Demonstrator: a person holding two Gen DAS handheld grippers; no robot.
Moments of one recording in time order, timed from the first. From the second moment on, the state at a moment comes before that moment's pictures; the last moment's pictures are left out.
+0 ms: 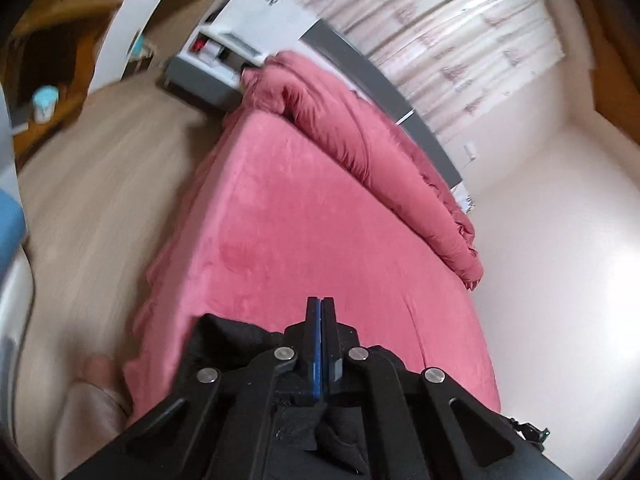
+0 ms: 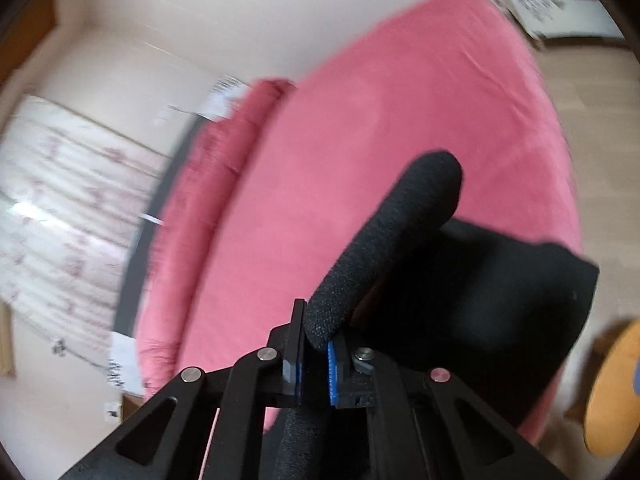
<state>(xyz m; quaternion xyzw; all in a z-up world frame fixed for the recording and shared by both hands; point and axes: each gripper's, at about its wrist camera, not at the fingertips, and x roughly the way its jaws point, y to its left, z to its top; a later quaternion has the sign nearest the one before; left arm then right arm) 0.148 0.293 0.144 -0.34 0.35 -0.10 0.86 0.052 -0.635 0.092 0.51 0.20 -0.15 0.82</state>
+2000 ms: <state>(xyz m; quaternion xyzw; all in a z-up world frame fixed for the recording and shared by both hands) 0.100 0.262 0.016 -0.31 0.46 -0.01 0.83 -0.018 -0.597 -0.023 0.47 0.34 -0.25 0.77</state>
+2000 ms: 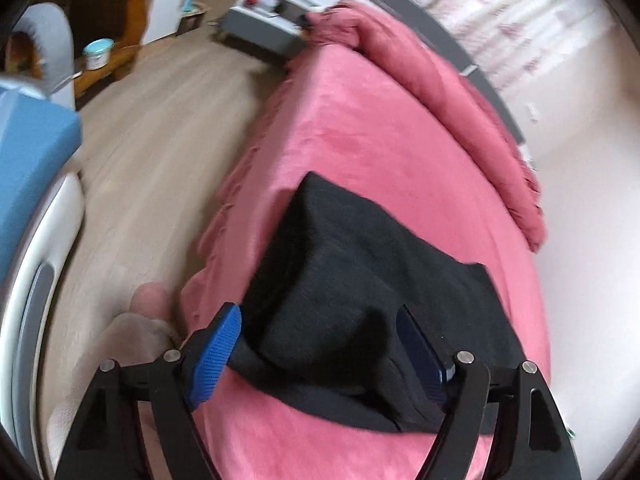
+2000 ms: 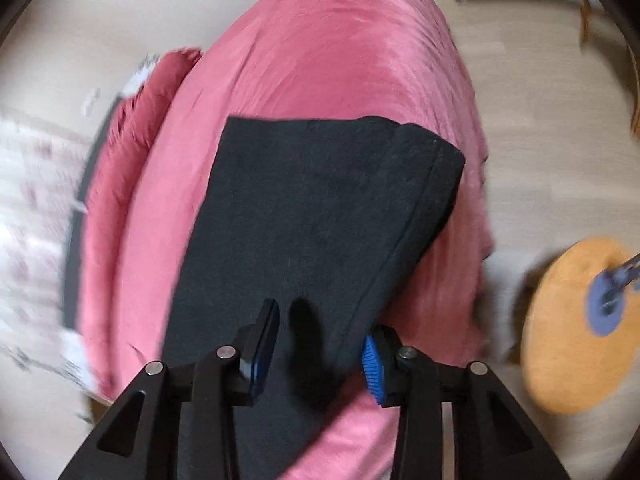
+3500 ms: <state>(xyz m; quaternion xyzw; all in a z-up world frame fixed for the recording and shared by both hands) 0.066 0.275 0.055 -0.24 0.41 -0.05 0.88 0.086 -0.137 -0.021 0.15 0.46 0.22 0.85</state>
